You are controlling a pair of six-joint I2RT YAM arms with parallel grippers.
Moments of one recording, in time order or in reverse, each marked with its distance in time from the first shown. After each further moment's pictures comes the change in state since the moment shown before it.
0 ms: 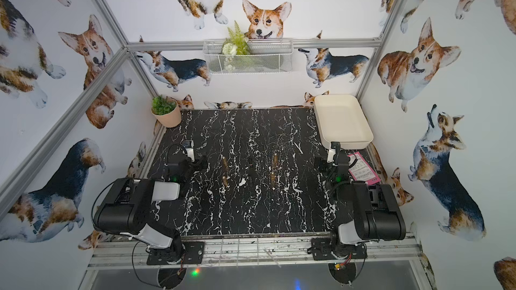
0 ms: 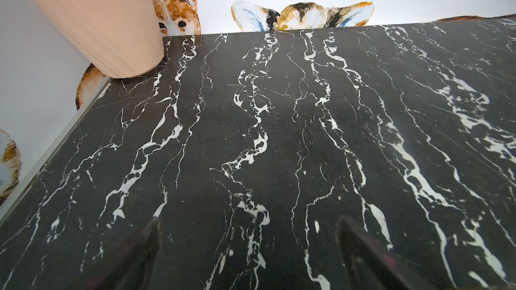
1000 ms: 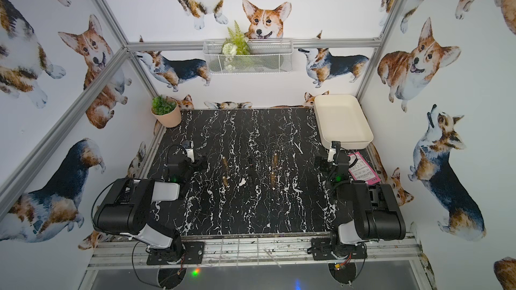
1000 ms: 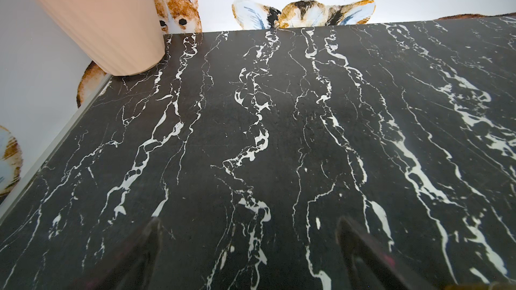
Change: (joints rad) left arm 0.003 -0.001 -0.007 0.001 0.000 0.000; right arm 0.000 0.002 0.007 0.000 0.023 0.002
